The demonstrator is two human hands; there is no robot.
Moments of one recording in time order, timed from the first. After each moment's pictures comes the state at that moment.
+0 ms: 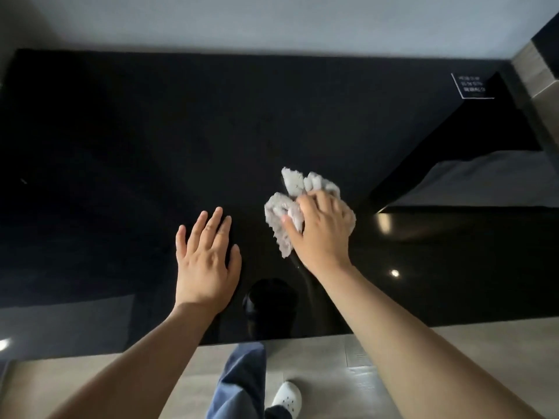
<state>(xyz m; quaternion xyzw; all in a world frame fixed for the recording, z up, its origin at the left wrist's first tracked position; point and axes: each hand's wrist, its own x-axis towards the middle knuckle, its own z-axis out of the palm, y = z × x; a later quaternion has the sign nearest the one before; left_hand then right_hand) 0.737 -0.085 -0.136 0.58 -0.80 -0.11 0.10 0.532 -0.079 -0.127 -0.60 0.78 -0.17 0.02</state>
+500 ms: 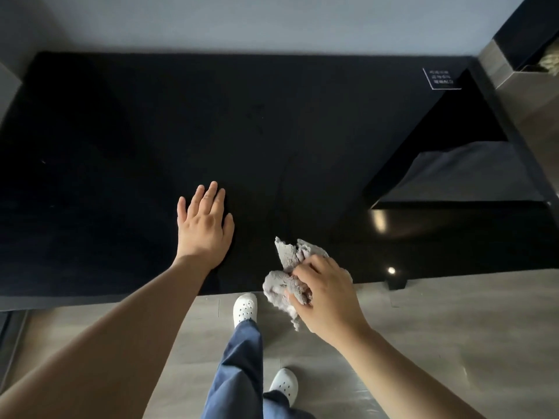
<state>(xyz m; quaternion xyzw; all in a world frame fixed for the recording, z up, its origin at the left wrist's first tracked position) 0.733 -0.081 -0.133 0.58 -0.81 -0.10 0.07 0.543 0.086 -0.104 -0.67 0.71 -0.15 0.16</state>
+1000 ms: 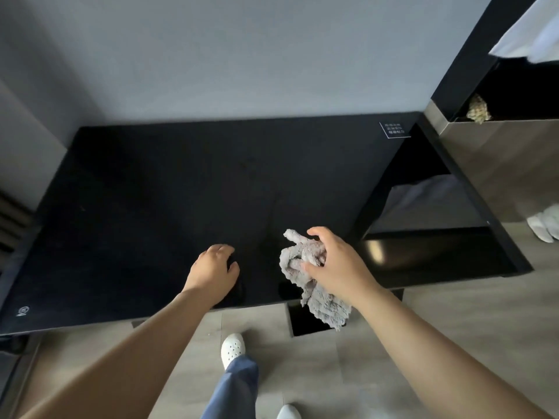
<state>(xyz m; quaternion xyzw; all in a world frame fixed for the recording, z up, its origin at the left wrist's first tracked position) 0.729 -0.035 -0.049 0.58 -0.78 -0.25 0.04 0.500 0.064 0.014 -0.56 0.75 -0.21 0.28</state>
